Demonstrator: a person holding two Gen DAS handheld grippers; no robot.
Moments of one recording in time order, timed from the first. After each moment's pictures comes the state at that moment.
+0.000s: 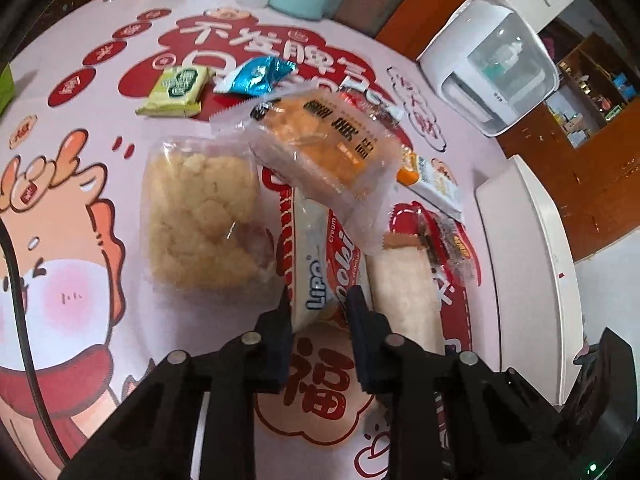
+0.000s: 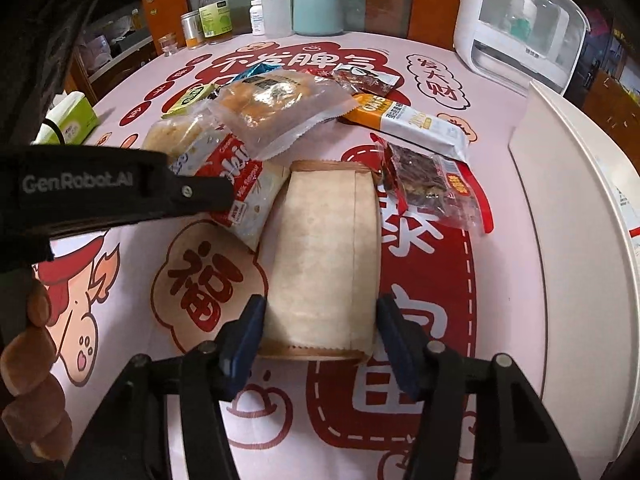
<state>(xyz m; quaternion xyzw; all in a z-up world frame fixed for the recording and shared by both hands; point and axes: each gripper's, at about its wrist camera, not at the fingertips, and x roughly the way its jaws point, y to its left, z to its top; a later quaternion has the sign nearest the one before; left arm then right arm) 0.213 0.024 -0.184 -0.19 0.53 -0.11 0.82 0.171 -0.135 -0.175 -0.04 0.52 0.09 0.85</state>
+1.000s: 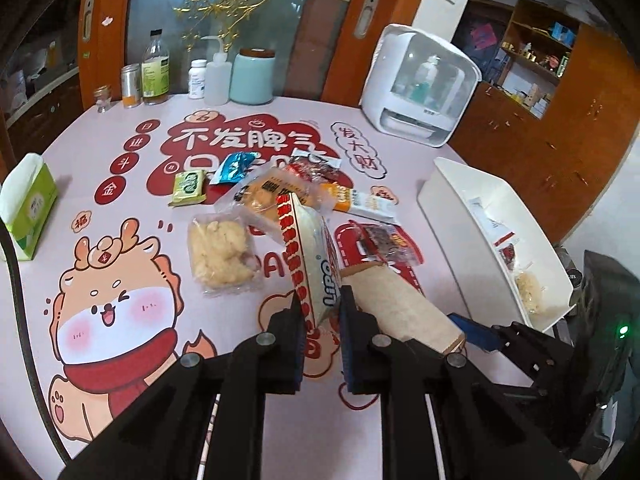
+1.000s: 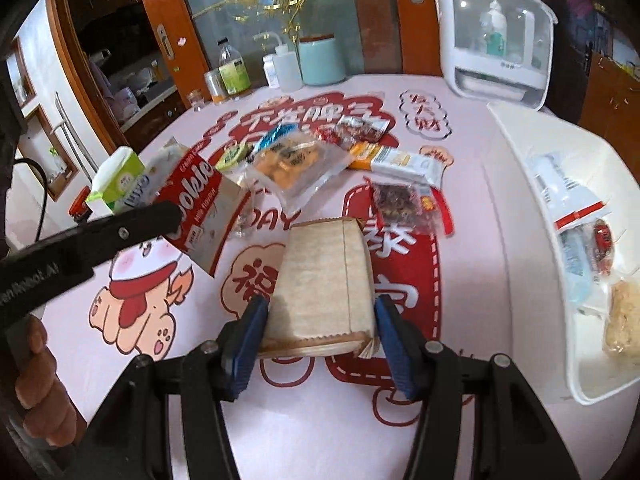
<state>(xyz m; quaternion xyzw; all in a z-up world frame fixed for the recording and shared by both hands) 0.120 0.016 -0.083 -0.08 0.43 -0.14 0.89 0.127 -0.173 -0.106 0.04 0.46 0.13 0.88</state>
